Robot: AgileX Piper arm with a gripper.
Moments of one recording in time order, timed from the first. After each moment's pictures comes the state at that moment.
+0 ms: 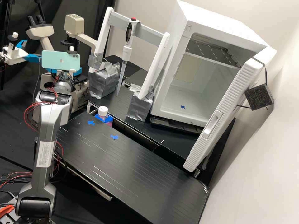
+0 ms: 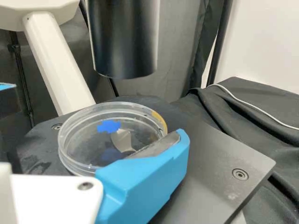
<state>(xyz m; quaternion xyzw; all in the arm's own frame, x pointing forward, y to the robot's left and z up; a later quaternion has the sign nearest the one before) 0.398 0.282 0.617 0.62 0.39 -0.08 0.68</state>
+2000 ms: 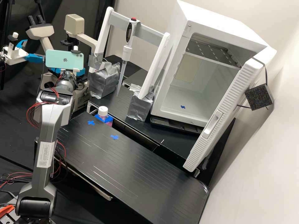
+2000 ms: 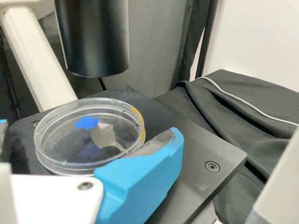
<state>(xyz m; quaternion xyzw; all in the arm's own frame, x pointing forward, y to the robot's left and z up) 0.404 0.282 0.628 0.62 0.37 -0.09 0.68</state>
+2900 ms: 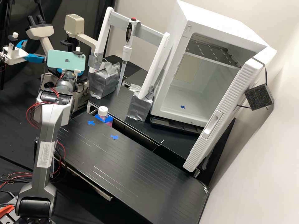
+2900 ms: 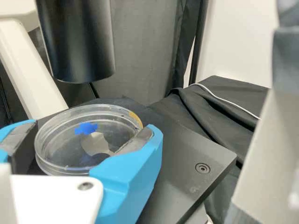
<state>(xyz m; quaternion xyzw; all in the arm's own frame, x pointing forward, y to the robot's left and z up) 0.408 0.279 0.629 0.63 0.35 -0.09 0.69</state>
